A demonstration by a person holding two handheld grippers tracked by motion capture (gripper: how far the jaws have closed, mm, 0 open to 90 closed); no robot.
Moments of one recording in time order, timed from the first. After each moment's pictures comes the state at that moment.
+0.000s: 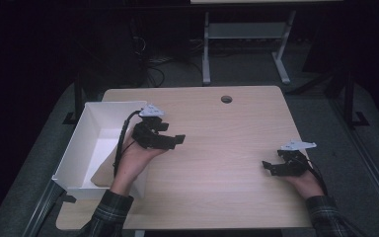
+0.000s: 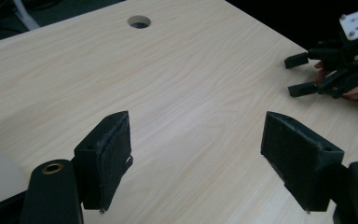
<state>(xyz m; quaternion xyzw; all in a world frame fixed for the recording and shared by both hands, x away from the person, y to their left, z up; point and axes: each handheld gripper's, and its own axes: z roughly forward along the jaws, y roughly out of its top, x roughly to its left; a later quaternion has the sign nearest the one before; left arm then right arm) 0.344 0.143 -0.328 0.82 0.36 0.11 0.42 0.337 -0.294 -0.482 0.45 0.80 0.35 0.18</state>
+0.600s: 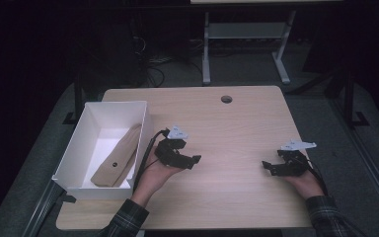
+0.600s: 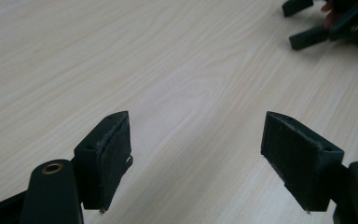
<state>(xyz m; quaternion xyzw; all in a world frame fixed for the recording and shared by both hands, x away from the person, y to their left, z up) 0.336 0.105 -0.398 0.86 0.33 0.10 0.39 0.336 -0.294 -0.482 0.45 0.80 0.35 0.18</state>
